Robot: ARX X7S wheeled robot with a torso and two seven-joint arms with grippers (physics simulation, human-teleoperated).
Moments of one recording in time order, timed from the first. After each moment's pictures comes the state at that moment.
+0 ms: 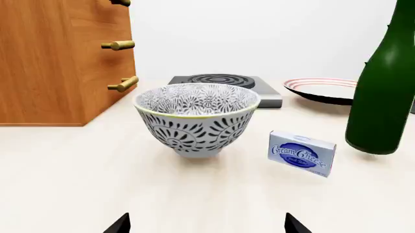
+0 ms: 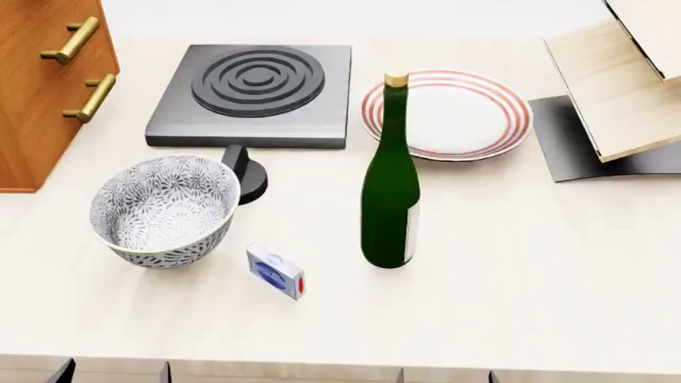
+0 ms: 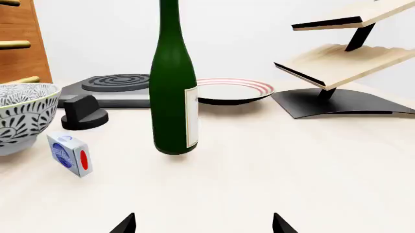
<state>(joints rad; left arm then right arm) 0.00 0.00 0.00 0.00 0.00 0.00 0.00 0.00 0.00 0.00 0.00 0.00 0.00 0.00</state>
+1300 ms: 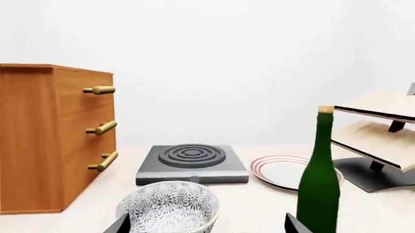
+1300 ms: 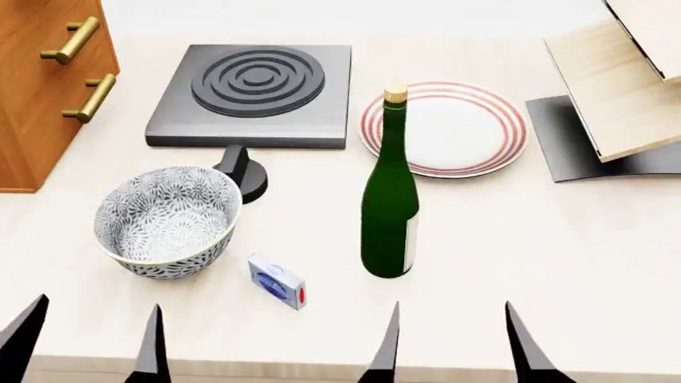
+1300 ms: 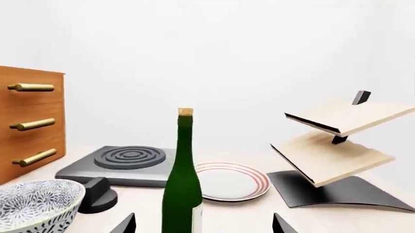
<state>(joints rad) 0.04 -0.13 0.15 0.56 -0.12 -0.28 -0.13 -0.03 0.13 -0.13 -0.50 0.05 0.23 0.16</state>
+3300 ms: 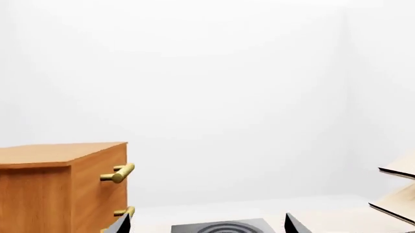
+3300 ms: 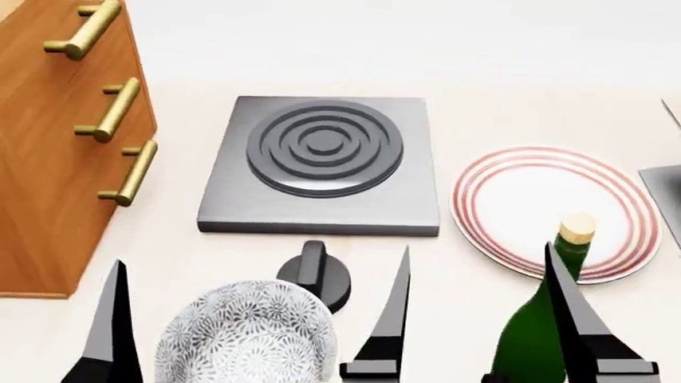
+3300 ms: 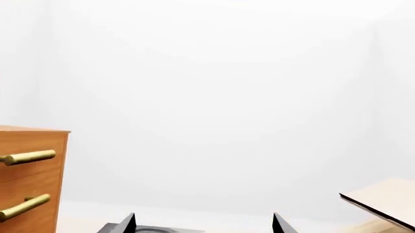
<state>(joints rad) -0.05 -0.26 0.24 1.02 -0.23 -0.60 -0.32 0.03 0.22 -0.17 -0.88 0.06 0.48 0.25</state>
